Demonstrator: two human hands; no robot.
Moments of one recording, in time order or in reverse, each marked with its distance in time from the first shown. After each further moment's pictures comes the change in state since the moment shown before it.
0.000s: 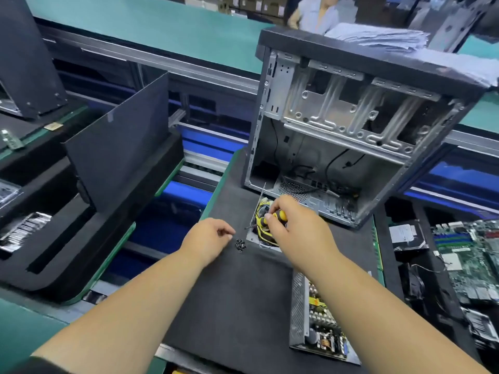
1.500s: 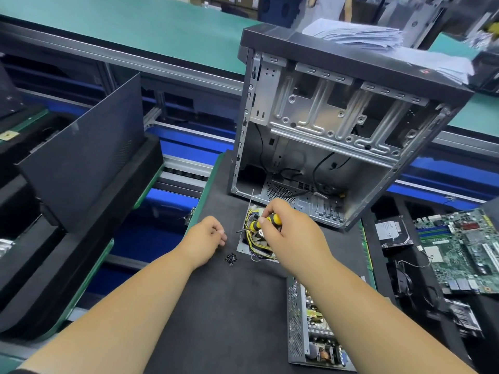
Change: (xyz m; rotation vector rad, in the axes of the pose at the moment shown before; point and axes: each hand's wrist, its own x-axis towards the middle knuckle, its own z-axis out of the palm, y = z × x) left_hand 0.042 0.001 0.007 -0.248 -0.133 -0.024; right_hand 0.018 -0.001 0.000 0.059 0.007 0.104
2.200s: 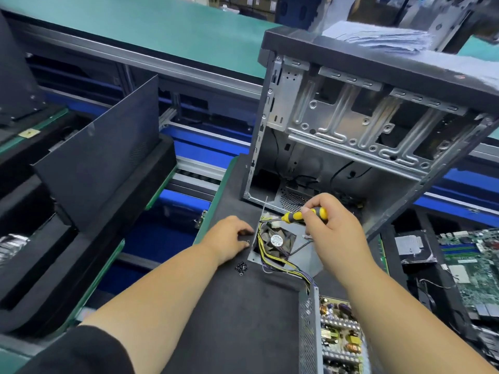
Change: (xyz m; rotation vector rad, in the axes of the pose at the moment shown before) left_hand 0.041 0.010 0.012 0.462 -0.081 0.262; right_hand 0.020 0.027 -0.020 0.209 0.179 0.057
